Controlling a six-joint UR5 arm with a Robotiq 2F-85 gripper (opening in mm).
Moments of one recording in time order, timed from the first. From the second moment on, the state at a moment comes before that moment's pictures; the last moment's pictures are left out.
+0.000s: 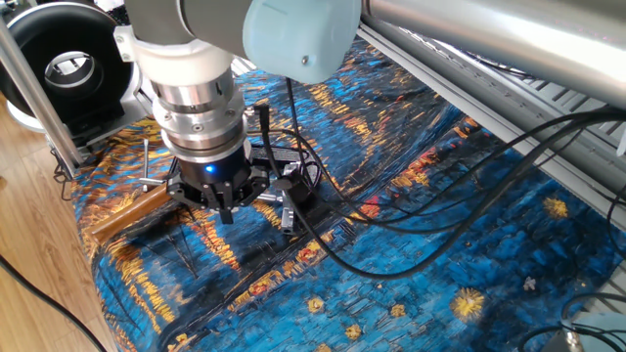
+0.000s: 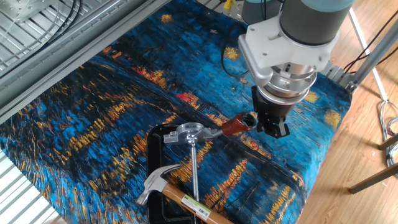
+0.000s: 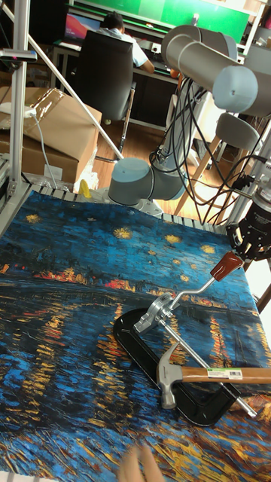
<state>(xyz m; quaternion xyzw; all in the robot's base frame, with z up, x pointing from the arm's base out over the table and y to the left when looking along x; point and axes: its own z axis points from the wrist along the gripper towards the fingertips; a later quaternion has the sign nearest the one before) 0.458 0.263 0.169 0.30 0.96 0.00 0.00</state>
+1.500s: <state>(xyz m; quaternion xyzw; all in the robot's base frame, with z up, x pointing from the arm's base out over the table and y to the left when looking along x) 0.465 0.265 0.162 0.28 0.96 -0.02 0.05</state>
